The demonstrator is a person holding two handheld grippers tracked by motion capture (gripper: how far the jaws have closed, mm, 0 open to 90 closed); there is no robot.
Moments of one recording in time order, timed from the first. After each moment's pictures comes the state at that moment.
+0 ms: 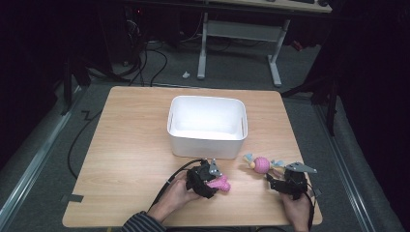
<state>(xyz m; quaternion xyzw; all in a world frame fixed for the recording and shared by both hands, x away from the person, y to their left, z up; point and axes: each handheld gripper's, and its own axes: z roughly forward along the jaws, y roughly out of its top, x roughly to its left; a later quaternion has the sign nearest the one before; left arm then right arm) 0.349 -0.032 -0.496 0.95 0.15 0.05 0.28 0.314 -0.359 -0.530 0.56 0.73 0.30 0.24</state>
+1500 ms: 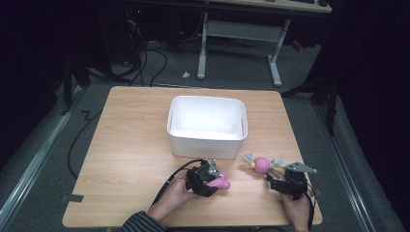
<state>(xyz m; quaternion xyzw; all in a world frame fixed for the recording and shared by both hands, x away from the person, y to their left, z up) 0.347 -0.028 -0.489 0.95 0.14 0.04 0.29 0.313 -0.359 -0.530 0.56 0.73 0.30 0.24</state>
